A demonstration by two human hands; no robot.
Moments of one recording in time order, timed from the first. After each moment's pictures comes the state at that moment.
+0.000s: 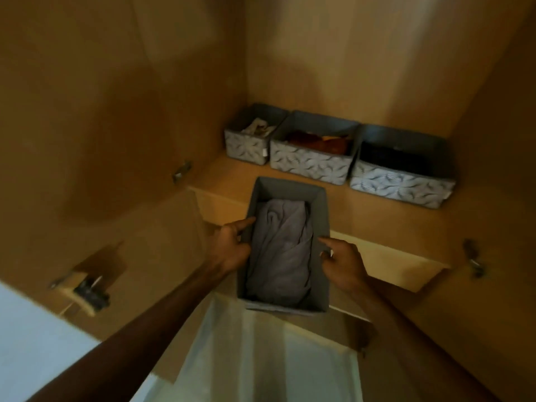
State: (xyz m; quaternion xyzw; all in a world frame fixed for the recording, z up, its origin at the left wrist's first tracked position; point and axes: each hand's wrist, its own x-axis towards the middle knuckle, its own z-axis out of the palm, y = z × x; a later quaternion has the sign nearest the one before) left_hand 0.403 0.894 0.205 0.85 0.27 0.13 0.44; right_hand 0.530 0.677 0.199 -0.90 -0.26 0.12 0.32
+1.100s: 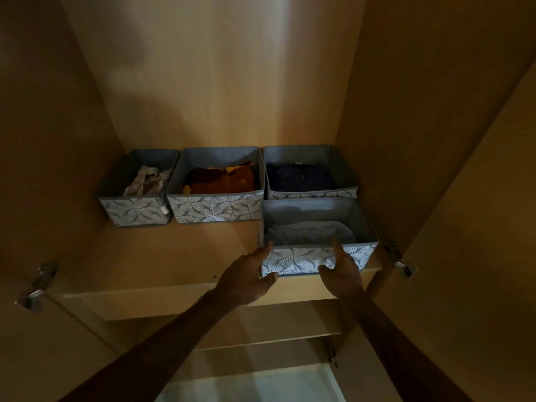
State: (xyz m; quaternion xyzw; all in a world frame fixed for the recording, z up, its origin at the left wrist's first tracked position) left_hand 0.618 0.852 0.187 0.95 -0.06 -0.01 0.30; right_hand 0.658 0.625 0.184 -0.92 0.05 0.04 0.40
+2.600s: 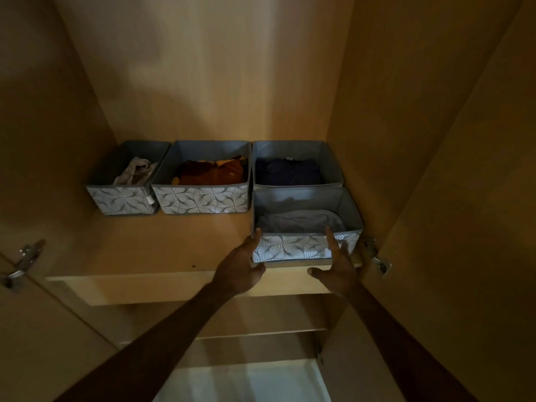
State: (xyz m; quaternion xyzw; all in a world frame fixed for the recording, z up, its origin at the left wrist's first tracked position) left_hand 0.628 0.799 0.174 0.94 -0.02 0.04 0.35; right_hand 0.669 0.557 0.172 -0.91 -0.04 0.08 0.40
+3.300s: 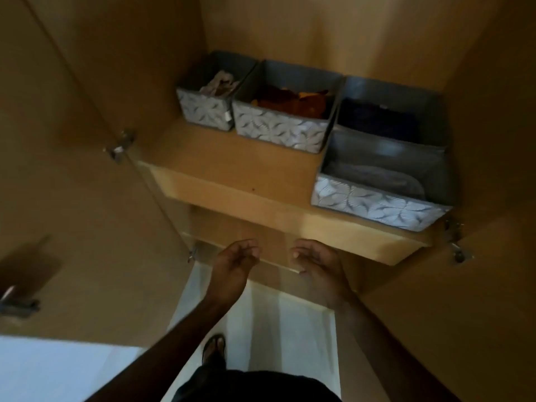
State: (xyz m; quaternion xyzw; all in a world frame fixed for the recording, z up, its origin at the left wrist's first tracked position) left_hand 0.456 0.797 0.138 0.63 0.31 0.15 0.70; right_hand 0.567 0.640 0.135 -0.72 -0.11 0.28 0.62
